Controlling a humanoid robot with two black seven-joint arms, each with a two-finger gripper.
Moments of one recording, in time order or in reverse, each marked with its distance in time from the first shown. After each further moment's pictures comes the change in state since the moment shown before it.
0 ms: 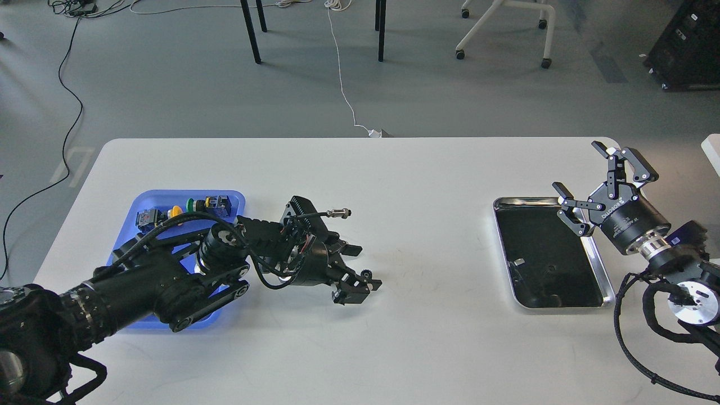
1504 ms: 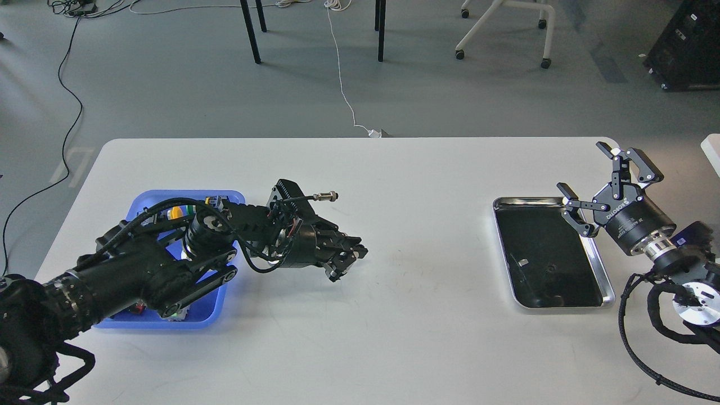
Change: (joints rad) left arm -0.052 0.071 -0.015 0.002 0.000 0.025 0.000; right arm -0.003 -0.003 0.000 -0.001 -0.001 0.000 0.000
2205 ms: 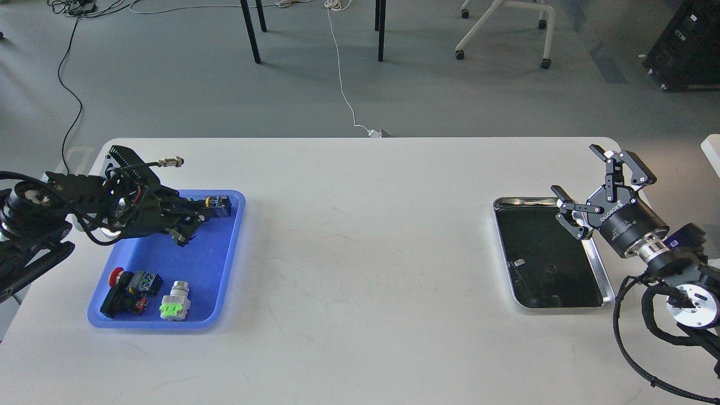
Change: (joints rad) left arm 0.023 0.500 0.006 -0.055 0.000 -0.003 0.000; right arm -0.003 0.018 -0.003 -0.002 -0.004 0.000 0.000
